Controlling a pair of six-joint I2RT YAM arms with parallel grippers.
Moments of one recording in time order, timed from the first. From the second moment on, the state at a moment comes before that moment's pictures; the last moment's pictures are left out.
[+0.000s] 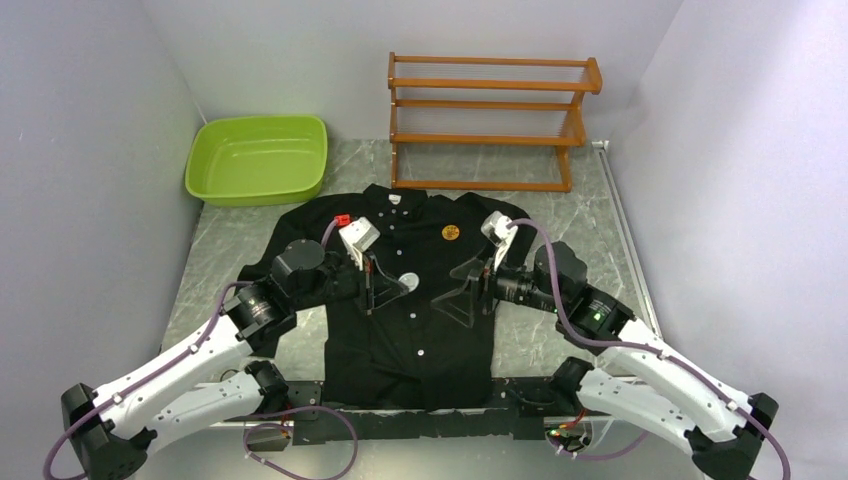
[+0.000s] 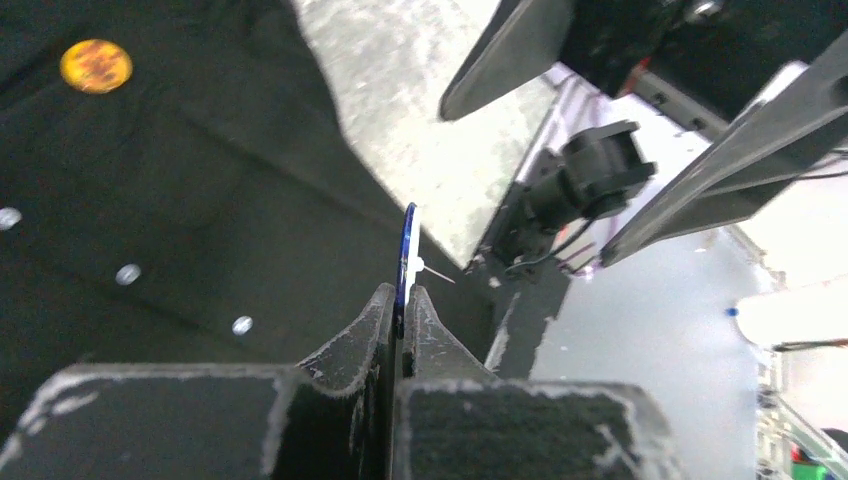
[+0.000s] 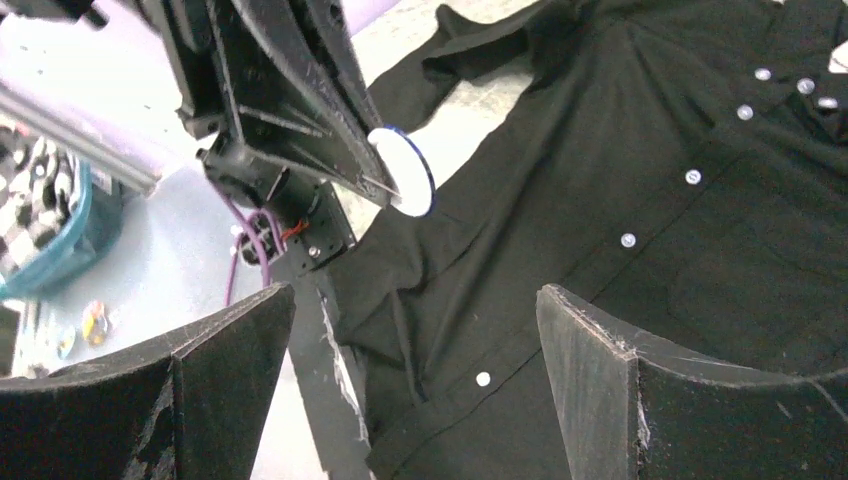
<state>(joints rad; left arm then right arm) -0.83 0.82 0.74 -0.13 0.37 -0.44 0.83 0.73 0.75 -0.22 -0.38 0.30</state>
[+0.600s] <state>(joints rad) -0.87 0.91 0.87 -0.43 -0.07 -0.10 0.66 1.04 0.74 -0.01 -0.53 0.85</state>
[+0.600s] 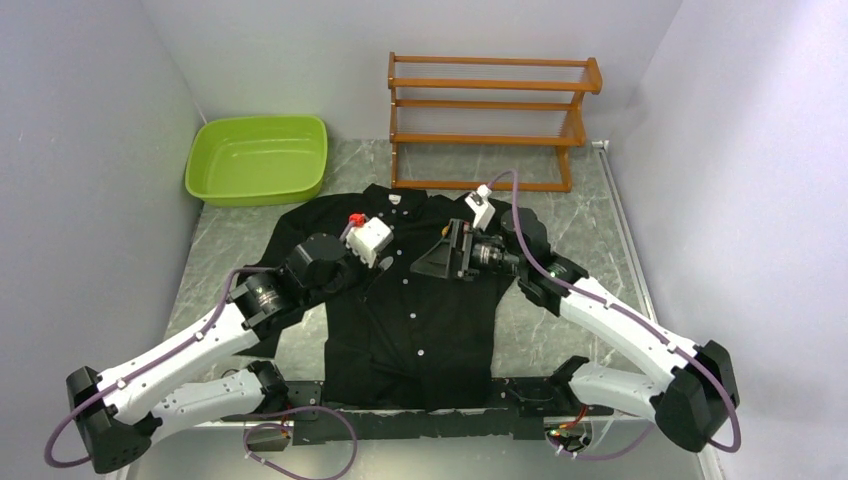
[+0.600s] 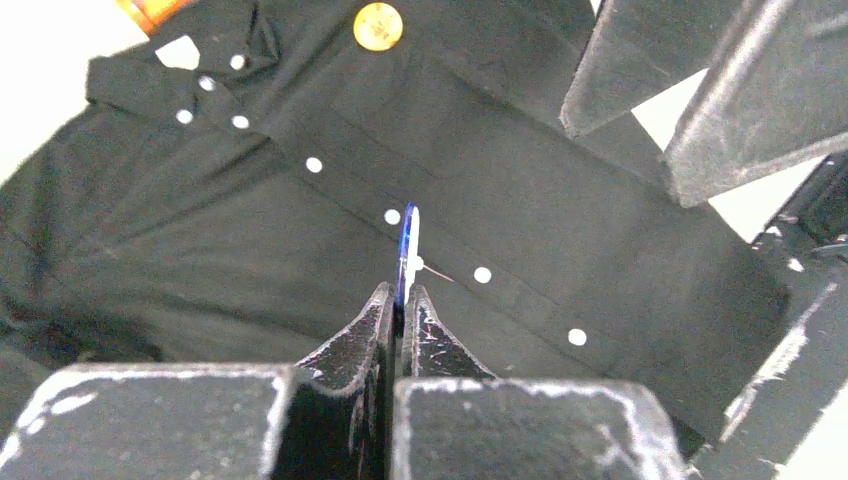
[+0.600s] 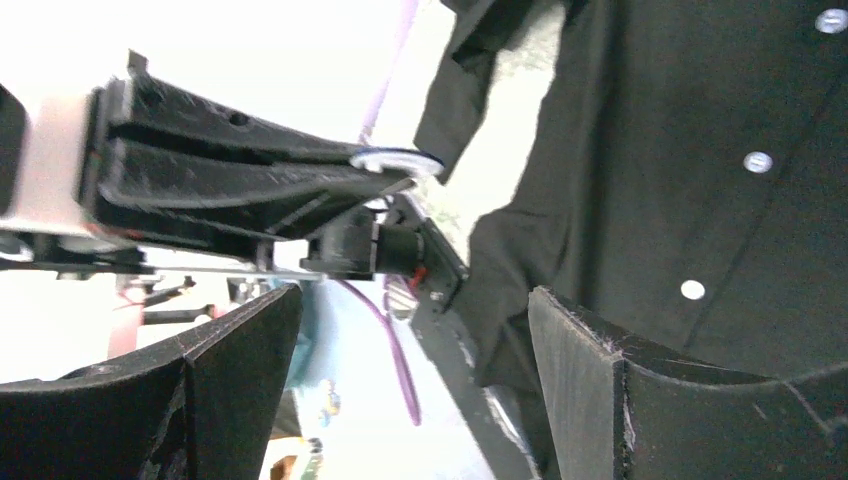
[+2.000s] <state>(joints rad) -1.05 0.95 0.77 -0.25 -0.31 0.69 0.64 1.41 0.83 0.34 -0.80 1.22</state>
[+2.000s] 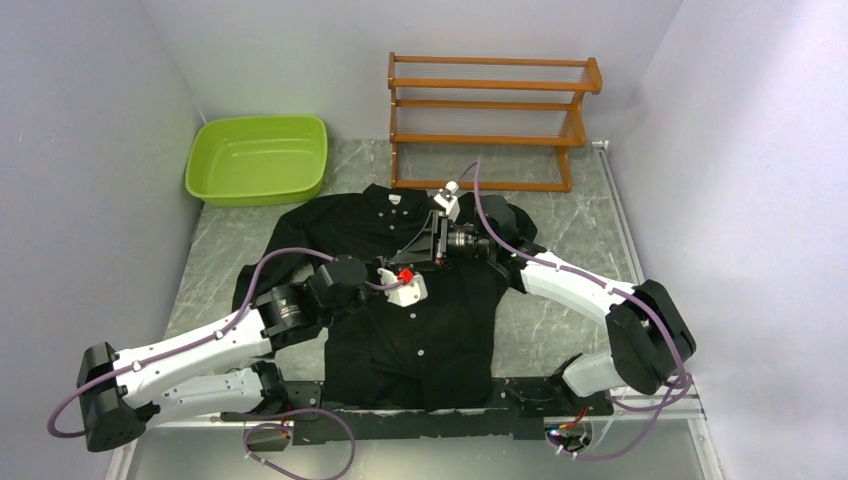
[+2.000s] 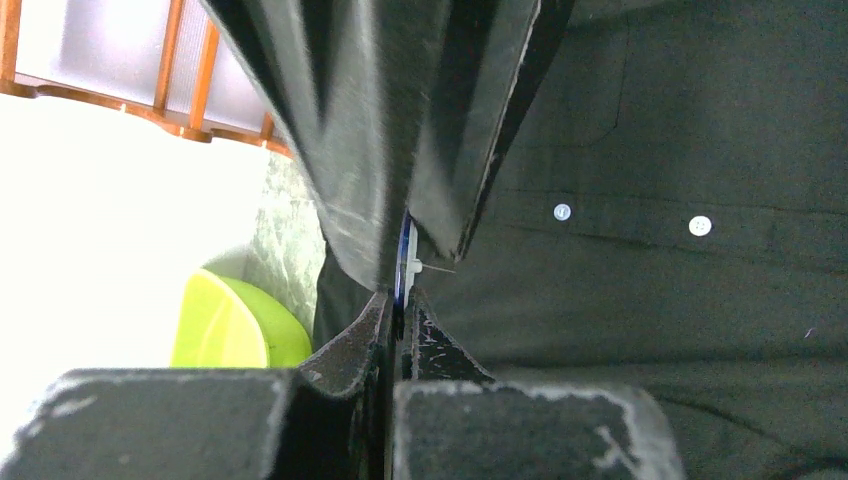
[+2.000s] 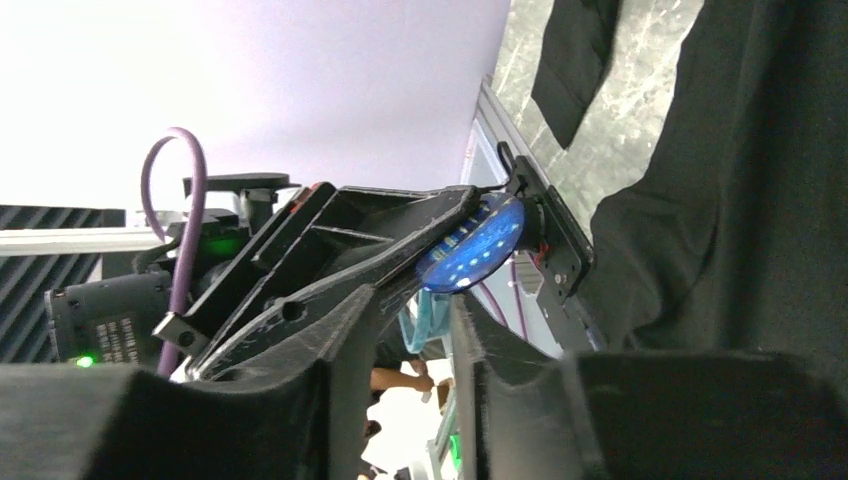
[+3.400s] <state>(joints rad) -1.12 1.01 0.80 -0.29 -0.41 0.77 0.60 1.52 0.79 0.50 -0.86 1.38</state>
